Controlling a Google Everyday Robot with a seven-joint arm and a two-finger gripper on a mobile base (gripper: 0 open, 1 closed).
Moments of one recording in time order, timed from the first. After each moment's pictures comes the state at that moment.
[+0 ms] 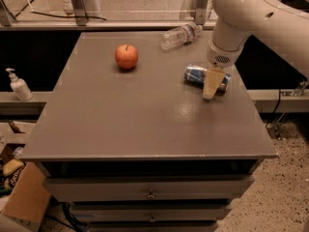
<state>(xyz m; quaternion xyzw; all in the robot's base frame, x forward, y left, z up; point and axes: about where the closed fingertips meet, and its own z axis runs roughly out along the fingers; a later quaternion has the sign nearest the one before) 0.650 -0.185 0.835 -0.60 0.79 -0.09 0.13</state>
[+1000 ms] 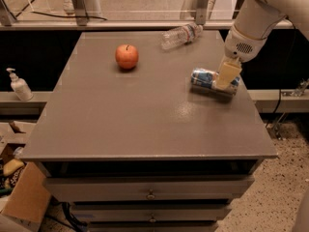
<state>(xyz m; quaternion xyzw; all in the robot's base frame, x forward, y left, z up) 0.607 -0.201 0.860 -0.57 0.81 0.03 0.10</state>
